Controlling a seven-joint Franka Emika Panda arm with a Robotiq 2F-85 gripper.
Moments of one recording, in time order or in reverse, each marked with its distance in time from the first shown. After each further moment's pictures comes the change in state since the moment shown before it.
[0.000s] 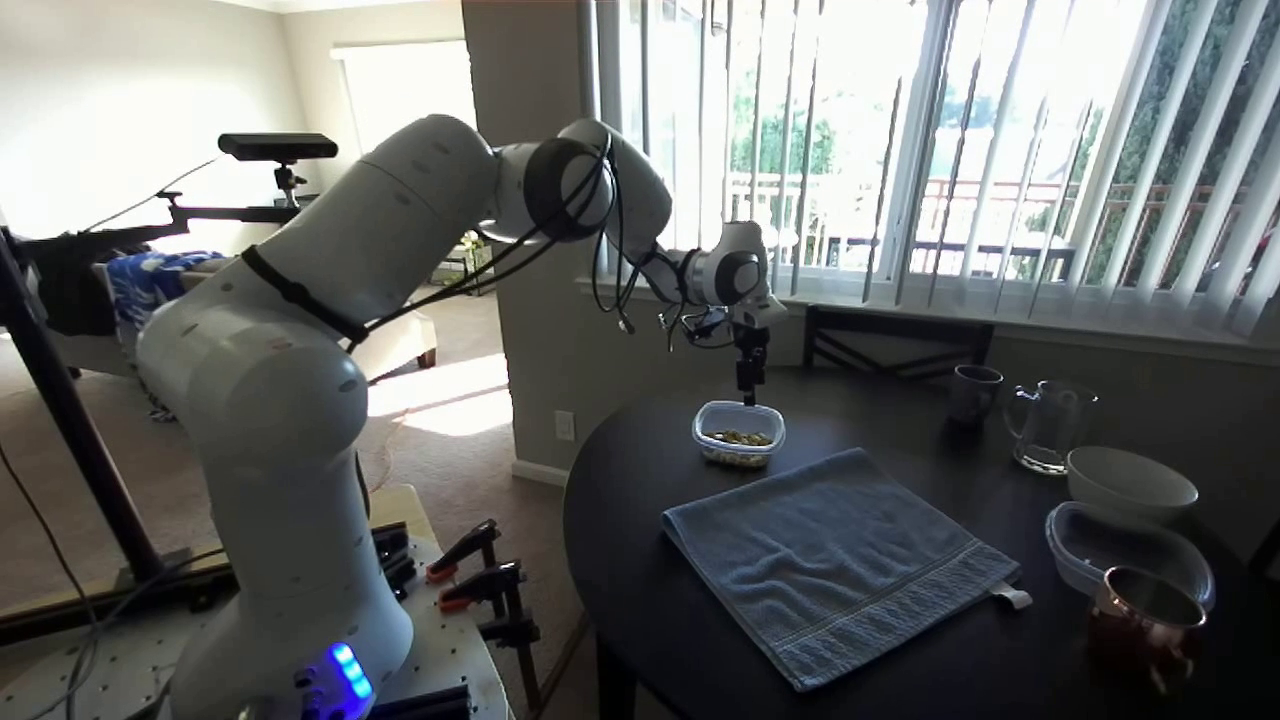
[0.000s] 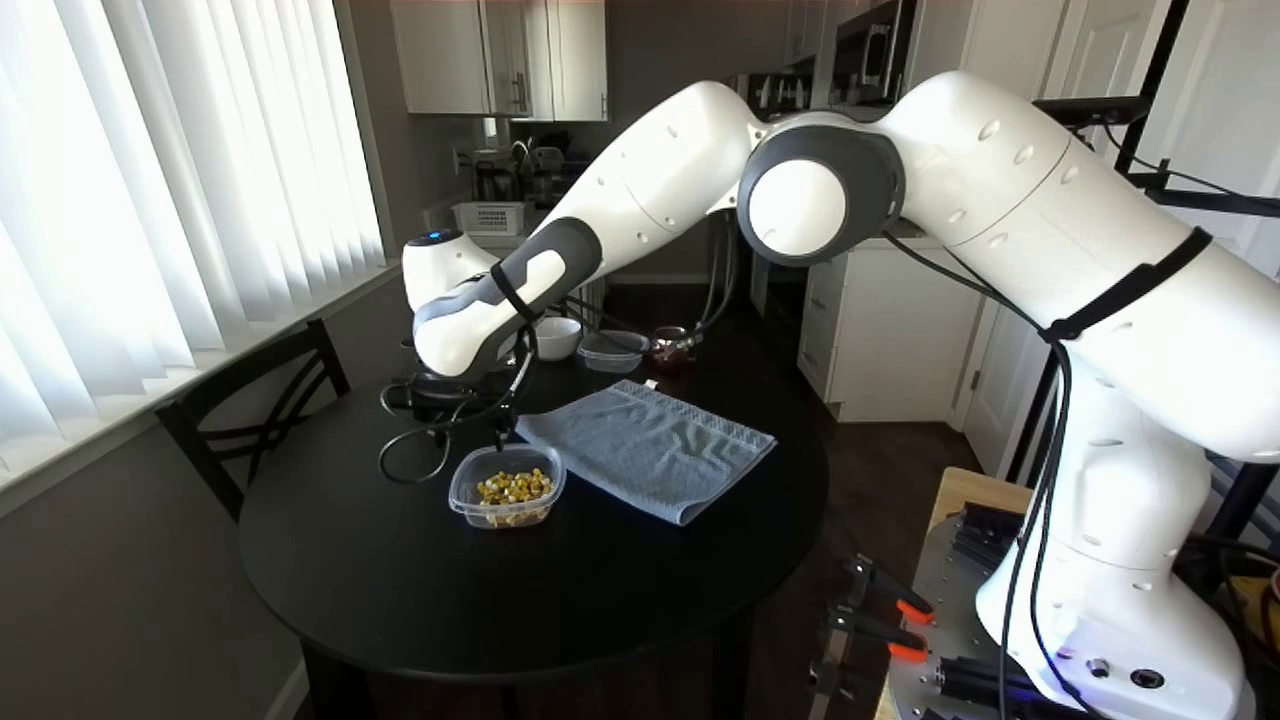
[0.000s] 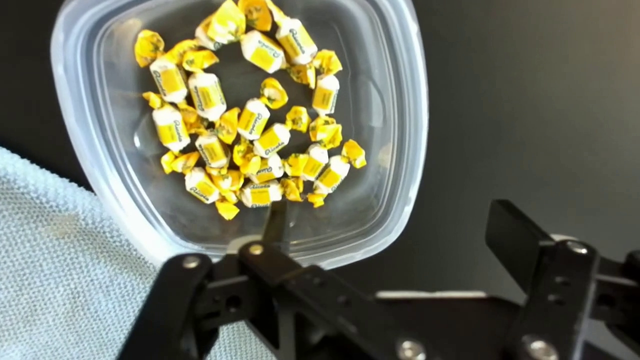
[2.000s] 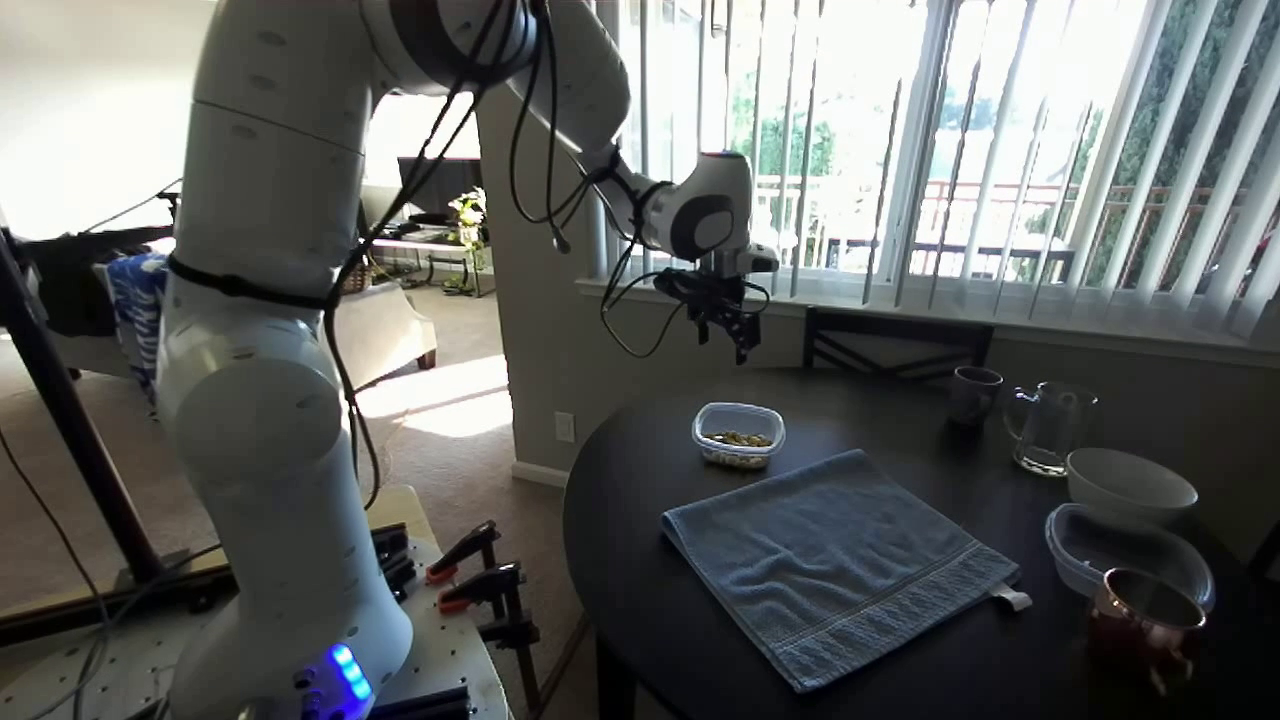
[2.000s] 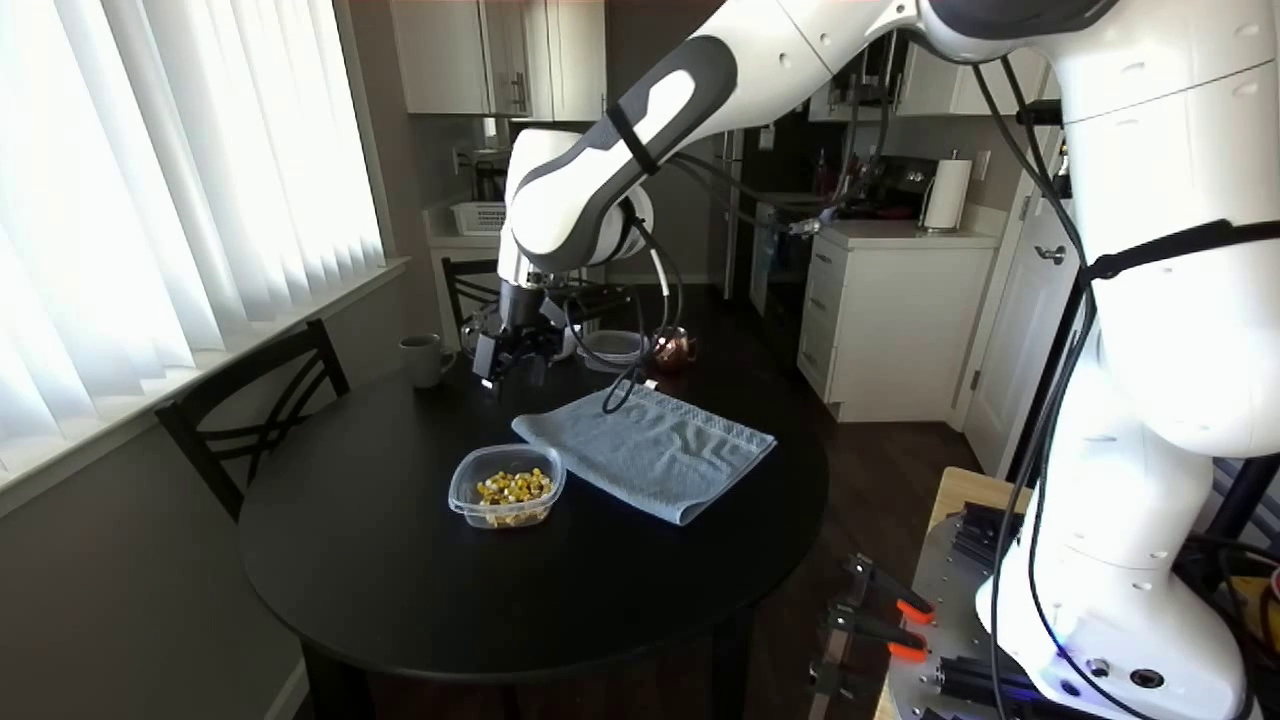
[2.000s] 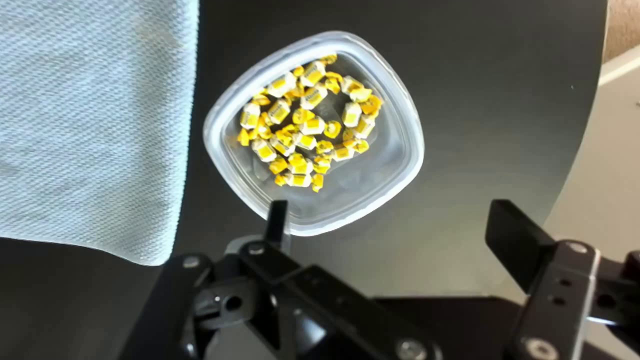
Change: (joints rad) arm -0.212 -0.583 0.225 -0.686 0.126 0.209 -1.238
